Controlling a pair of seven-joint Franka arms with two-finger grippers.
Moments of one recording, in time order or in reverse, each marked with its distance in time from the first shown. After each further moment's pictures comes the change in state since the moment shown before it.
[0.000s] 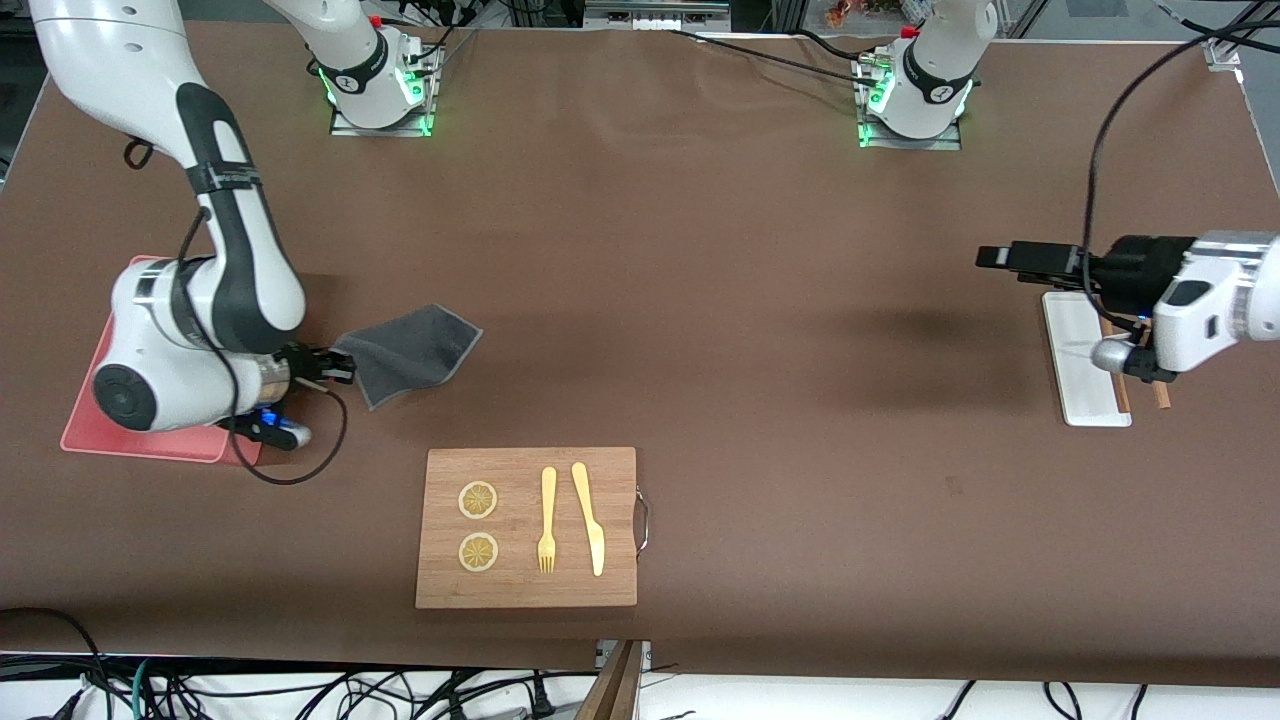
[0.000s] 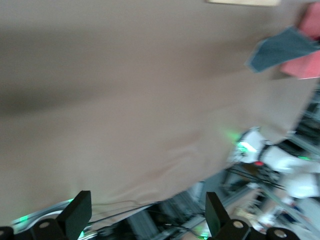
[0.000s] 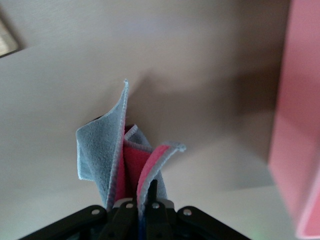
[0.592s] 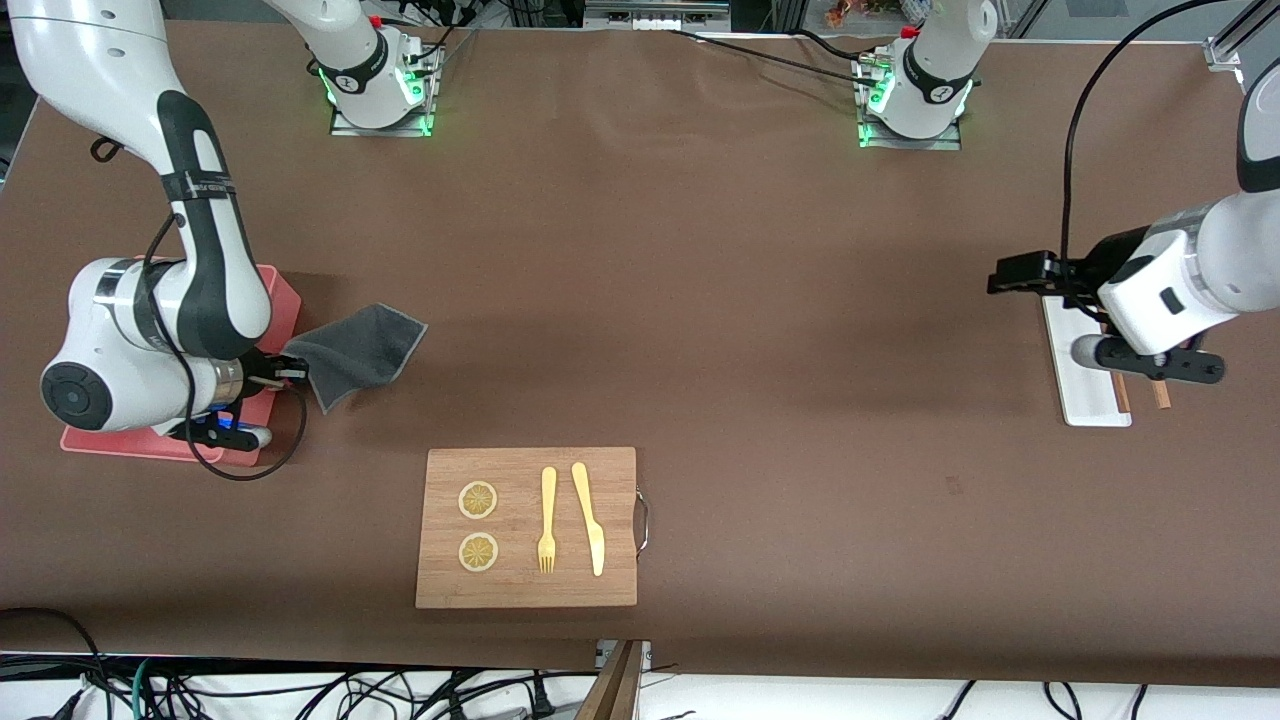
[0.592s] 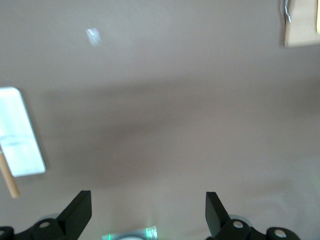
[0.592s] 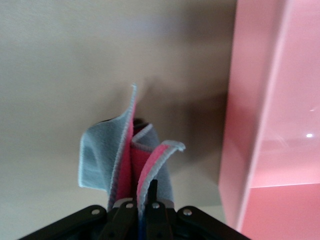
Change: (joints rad) left arm -0.188 -0.065 0.126 0.041 0.308 0.173 -0.002; right arm -0.001 0.001 -0.012 0.000 -0.087 0.039 -0.056
